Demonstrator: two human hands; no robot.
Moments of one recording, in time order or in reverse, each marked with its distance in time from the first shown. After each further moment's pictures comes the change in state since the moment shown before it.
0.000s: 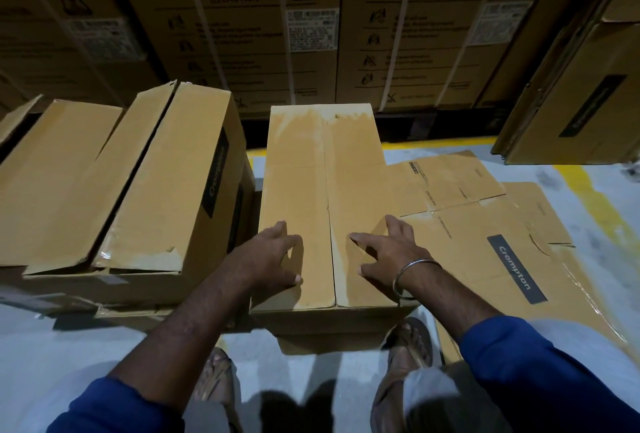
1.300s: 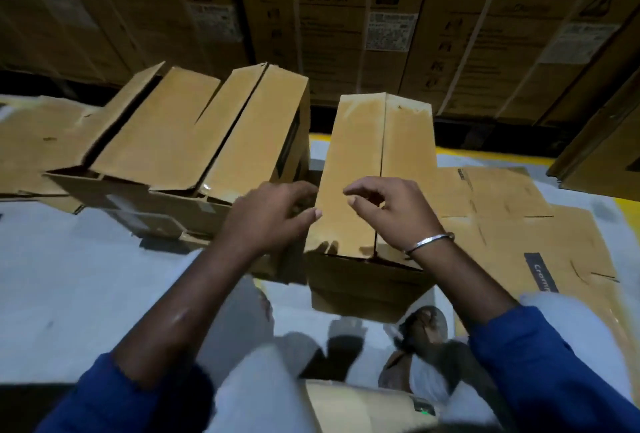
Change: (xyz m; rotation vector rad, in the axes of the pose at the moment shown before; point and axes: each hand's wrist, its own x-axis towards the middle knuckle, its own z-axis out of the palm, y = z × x) left_hand -0.169 0.006 -0.048 -0.169 0.487 -0.080; right_hand -0.109 -0.099 -0.048 0.385 0.376 -0.632
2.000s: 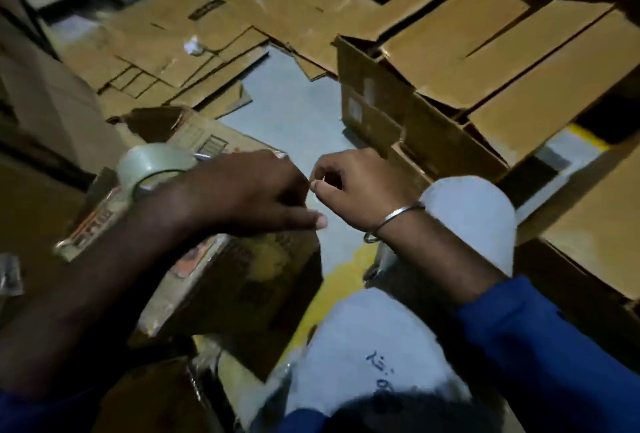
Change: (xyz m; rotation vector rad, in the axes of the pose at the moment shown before) left_hand -0.333 -0.138 -0.132 0.146 -0.297 -0.504; right_hand -0.067 -0.291 0.250 -0.057 -0.659 -0.609
